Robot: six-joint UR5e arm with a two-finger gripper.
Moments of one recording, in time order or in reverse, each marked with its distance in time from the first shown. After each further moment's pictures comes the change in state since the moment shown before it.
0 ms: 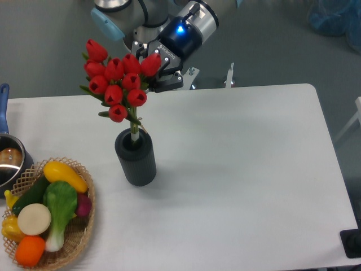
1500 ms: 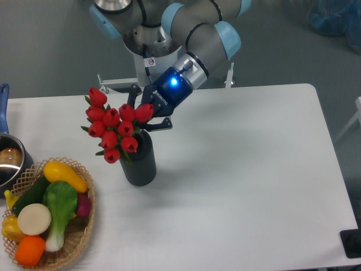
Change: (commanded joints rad) arm -0.075 -0.170 -0.046 0.000 0.075 0.120
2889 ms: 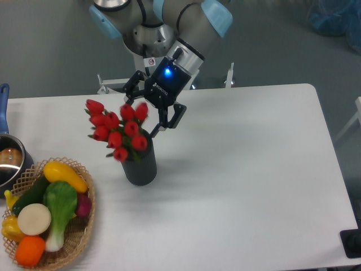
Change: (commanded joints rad) arm -0.002 0.152 -0.025 -0.005 0.348 0.000
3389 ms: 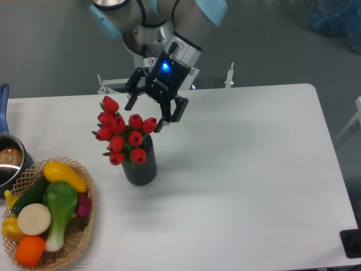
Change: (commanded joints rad) arm 0.006 0.101 0.008 -0.003 0.113 -0.005
